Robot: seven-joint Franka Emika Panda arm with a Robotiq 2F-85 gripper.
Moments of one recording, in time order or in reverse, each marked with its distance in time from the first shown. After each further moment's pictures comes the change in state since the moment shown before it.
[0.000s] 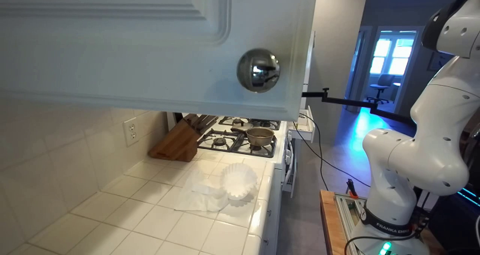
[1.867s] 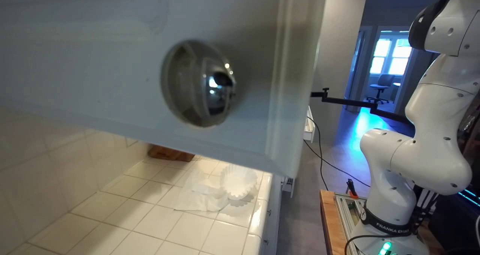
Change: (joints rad) arm 0.139 0.092 -0.061 -0.006 0.284 -0.001 -0.238
